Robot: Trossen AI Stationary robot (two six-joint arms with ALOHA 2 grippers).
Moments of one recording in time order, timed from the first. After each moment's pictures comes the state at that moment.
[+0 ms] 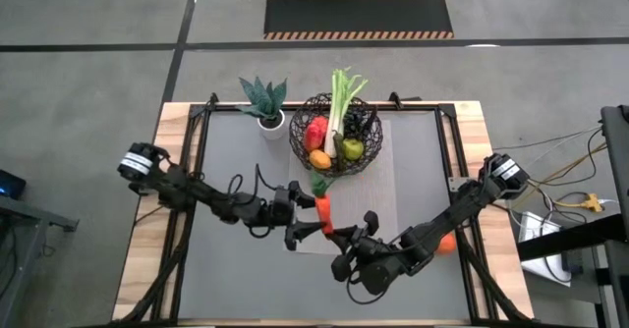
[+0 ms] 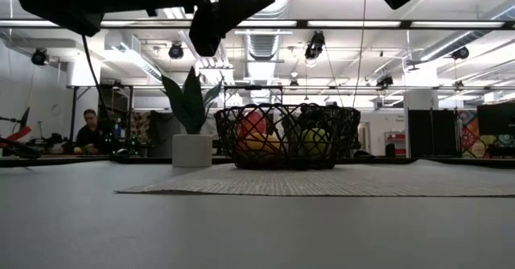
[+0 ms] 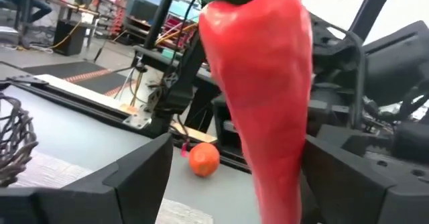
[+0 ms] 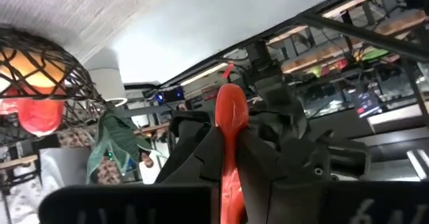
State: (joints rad) left arm -0.32 1.63 0.68 1.14 -0.35 -0.36; right arm 0.61 1.77 1.31 -0.30 0.90 -2.14
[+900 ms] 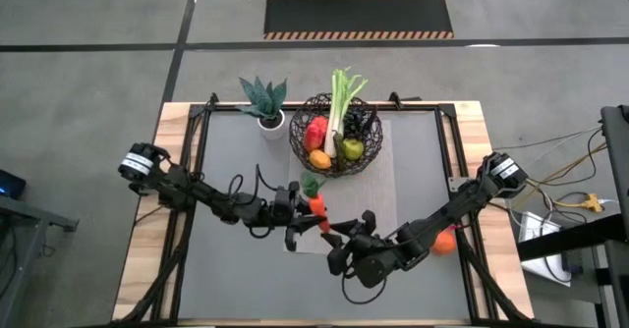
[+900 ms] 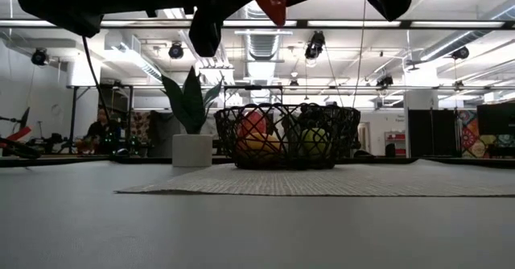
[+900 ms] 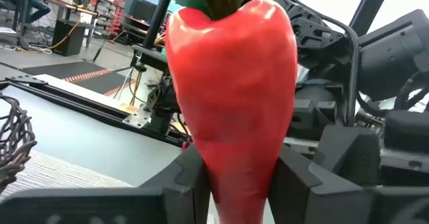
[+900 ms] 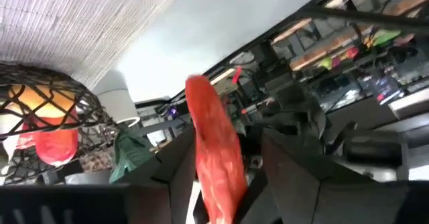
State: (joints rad) left arm -0.32 1.64 0.68 1.14 -0.34 -0.36; right arm 0.57 1.77 1.31 -0.30 0.84 -2.01
